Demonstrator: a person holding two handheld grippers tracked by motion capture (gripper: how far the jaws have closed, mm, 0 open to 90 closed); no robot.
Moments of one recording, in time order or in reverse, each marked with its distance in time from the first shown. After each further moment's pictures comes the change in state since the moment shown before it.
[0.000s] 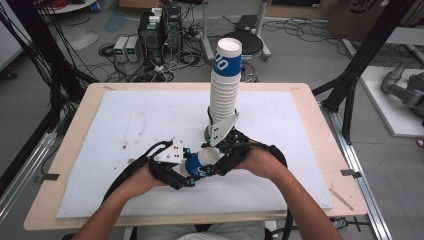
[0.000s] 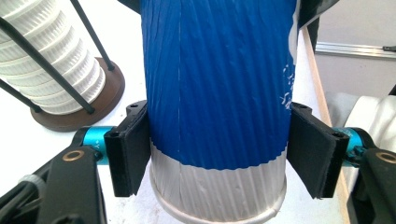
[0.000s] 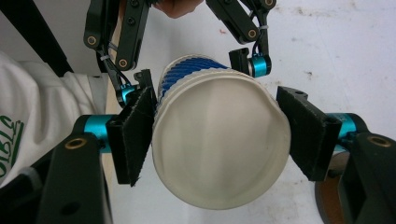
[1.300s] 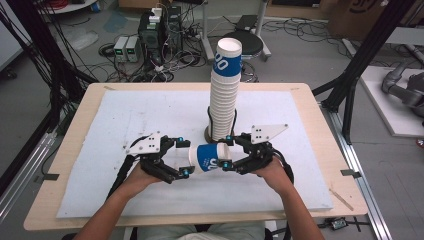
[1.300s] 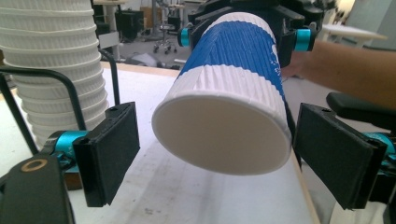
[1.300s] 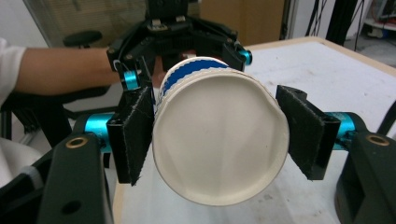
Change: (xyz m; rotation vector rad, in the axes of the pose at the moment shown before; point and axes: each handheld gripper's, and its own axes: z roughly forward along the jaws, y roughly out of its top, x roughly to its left) left arm 0.017 -0.031 -0.013 -0.477 -0.053 -0.169; right arm -0.002 -0.084 -0.012 -0.550 0.011 0.200
